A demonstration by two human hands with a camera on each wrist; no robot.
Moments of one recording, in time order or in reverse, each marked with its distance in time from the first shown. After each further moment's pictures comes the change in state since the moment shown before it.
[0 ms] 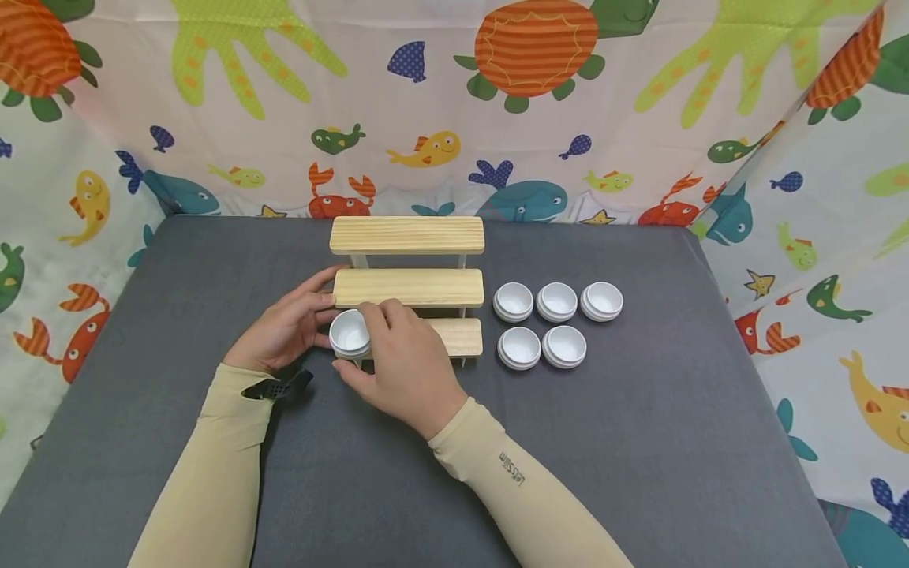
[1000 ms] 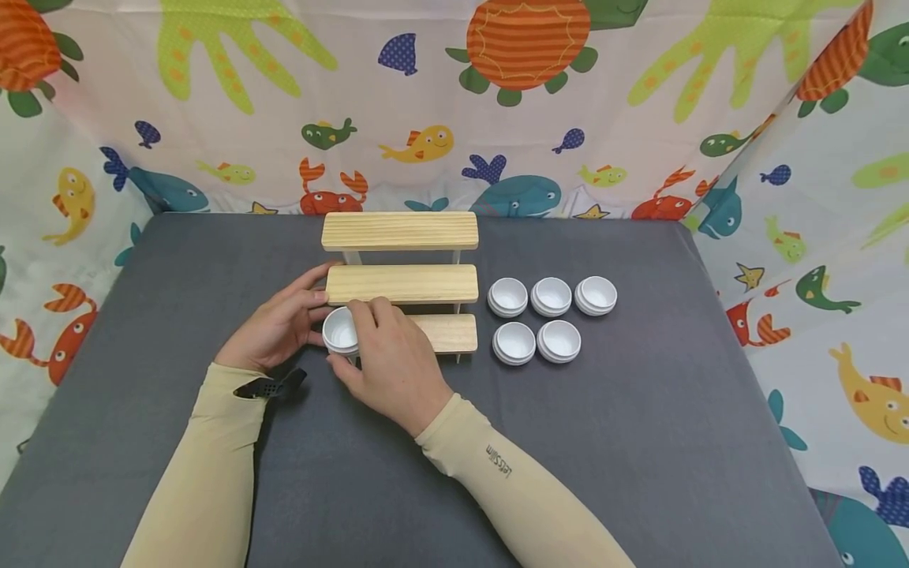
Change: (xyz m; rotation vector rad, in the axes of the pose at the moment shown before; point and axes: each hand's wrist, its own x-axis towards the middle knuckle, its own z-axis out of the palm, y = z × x) left_hand 0.000 -0.001 0.001 0.002 -0.004 0.005; right_hand 0.002 -0.005 0.010 0.010 -0.042 0.040
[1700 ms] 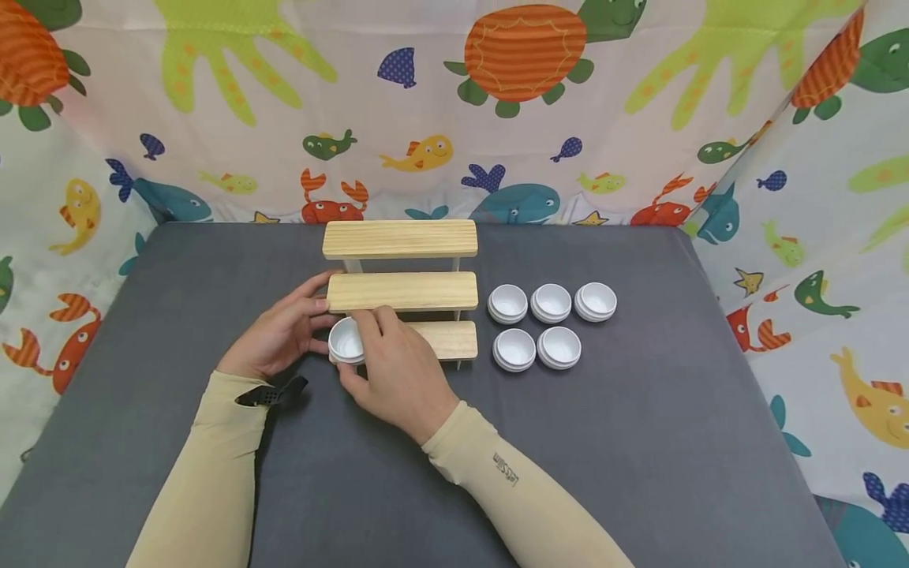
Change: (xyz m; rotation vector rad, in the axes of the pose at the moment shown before) left_hand 0.002 0.000 -0.002 0.010 -0.003 -0.006; right_hand -0.002 0.002 -0.004 -0.002 -0.010 0.004
